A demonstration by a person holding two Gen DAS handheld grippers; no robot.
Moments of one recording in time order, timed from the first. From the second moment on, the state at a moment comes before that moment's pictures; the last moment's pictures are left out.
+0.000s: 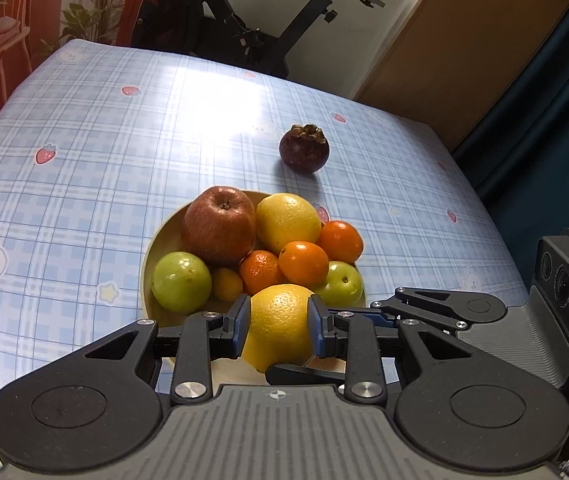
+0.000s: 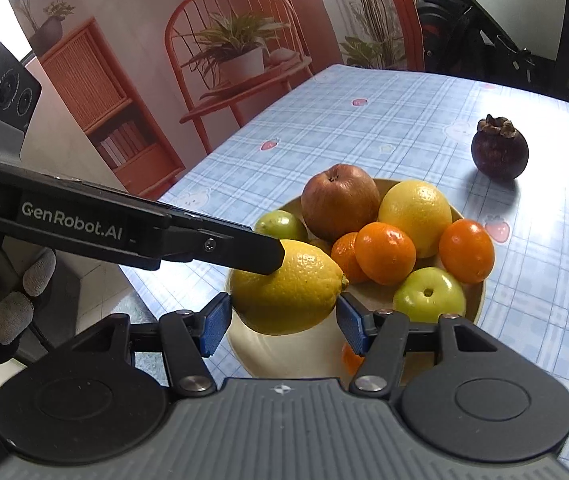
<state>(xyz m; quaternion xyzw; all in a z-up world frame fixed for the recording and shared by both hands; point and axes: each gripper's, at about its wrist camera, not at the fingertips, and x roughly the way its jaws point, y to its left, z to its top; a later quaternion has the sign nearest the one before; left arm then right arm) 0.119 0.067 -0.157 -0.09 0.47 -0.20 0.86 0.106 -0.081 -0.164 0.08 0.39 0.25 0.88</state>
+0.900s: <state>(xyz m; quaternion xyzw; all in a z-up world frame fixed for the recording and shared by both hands) 0.153 0.072 -0.183 -0.11 0.49 -0.18 0.85 0.133 -0.074 -0.184 0.07 0.39 0.27 0.88</state>
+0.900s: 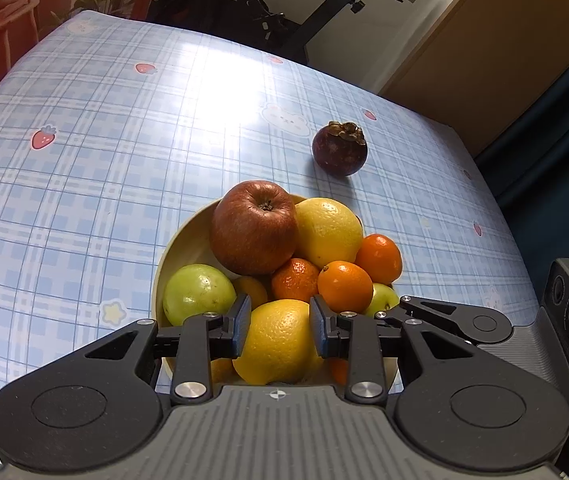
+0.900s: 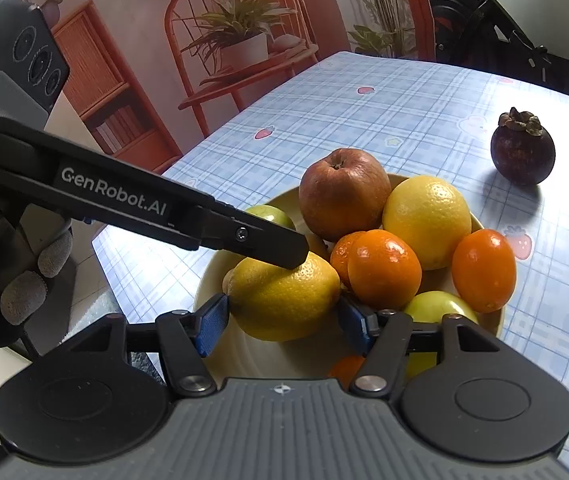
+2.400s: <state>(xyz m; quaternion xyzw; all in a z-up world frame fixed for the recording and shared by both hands) 0.201 0.017 -0.109 -0.12 0.36 -0.14 0.91 0.172 -0.220 -0.130 0.05 0.24 0.10 0.97</state>
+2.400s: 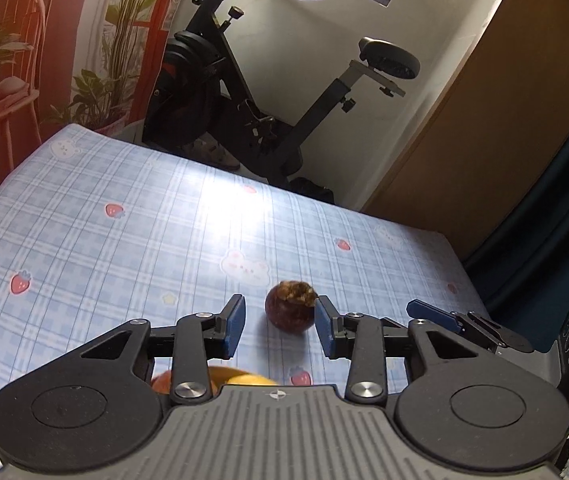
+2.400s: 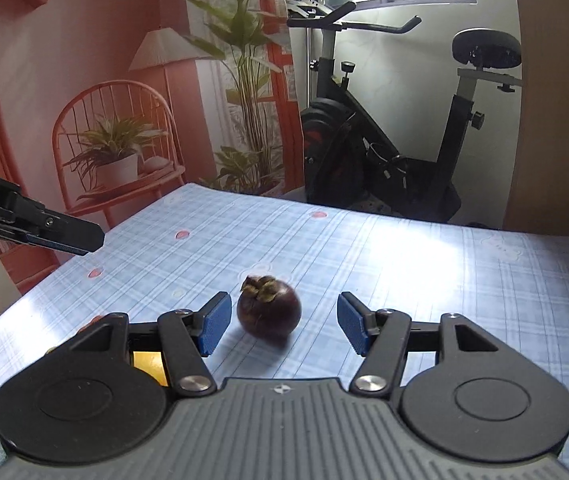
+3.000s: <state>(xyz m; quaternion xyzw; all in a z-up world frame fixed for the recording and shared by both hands) 0.288 -0.016 -0.148 -0.10 0.42 -0.16 0.89 0.244 -0.209 -0.187 0.02 0.27 0.19 0.94</state>
